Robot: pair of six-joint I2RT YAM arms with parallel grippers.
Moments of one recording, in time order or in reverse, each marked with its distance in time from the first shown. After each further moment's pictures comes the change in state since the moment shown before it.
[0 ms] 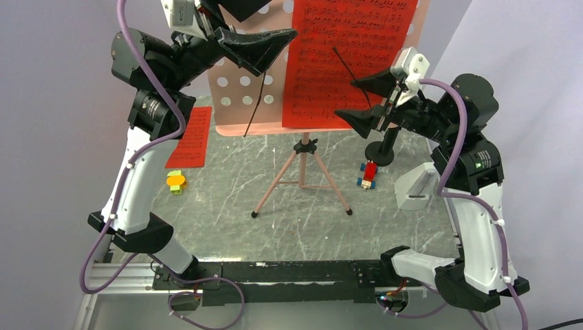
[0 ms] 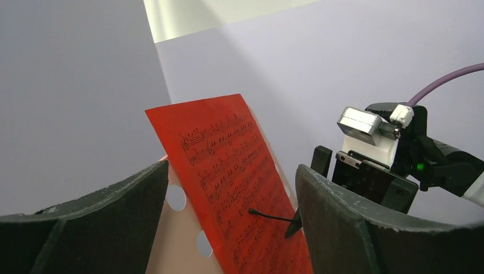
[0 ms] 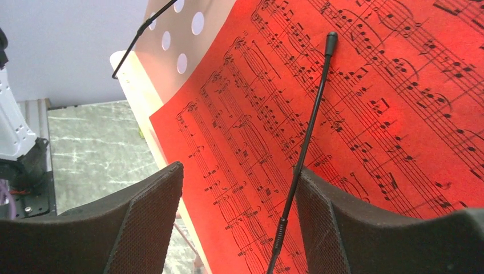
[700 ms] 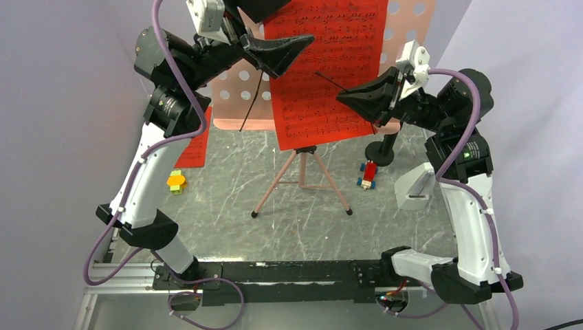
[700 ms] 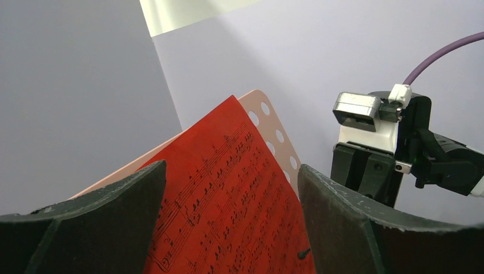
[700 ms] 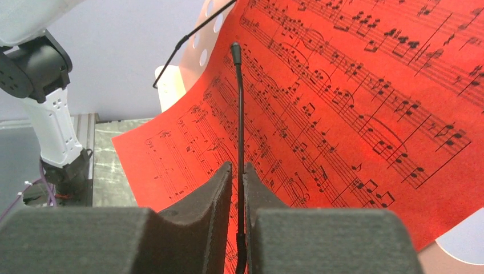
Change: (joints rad) left arm -0.054 0.046 0.005 -0.013 -0.034 0.106; right arm -0.074 0.029 -0.063 0.198 -0.236 0.164
